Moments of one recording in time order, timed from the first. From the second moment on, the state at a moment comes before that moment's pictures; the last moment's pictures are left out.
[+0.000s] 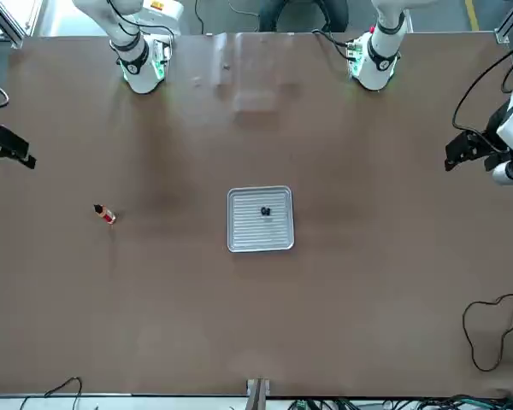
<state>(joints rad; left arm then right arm) 0.06 0.08 -0.14 -1.47 0.02 1.55 -0.06 -0.06 0.03 -0.08 -1.57 0.07 1.62 -0.11</state>
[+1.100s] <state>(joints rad) 0.06 0.08 -0.14 -1.47 0.02 1.55 -0.06 -0.06 0.02 -0.08 -1.56 0.03 1.57 -0.08</state>
